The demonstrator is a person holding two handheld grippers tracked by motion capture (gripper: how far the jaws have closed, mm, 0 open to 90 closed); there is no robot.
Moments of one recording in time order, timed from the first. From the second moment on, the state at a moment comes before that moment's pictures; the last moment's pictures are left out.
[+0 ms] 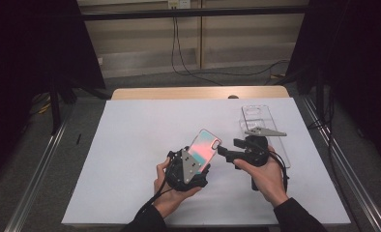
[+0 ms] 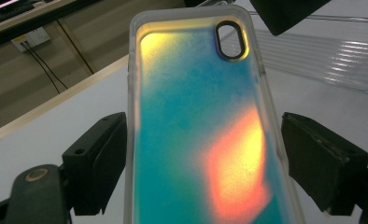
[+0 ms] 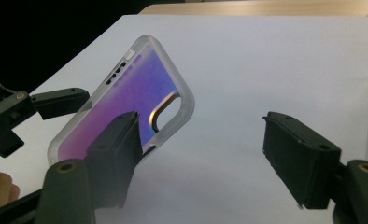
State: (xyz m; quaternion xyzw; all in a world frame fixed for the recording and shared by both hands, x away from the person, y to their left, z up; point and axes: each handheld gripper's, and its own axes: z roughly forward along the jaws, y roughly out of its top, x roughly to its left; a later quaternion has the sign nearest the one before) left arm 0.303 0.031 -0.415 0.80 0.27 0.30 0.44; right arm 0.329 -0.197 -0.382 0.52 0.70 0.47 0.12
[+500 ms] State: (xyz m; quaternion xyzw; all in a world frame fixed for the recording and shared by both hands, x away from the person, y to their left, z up) left arm 0.303 0.029 -0.418 0.81 0.27 0.30 0.43; right arm 0.340 -0.190 -0.382 0.57 0.69 0.44 0.08
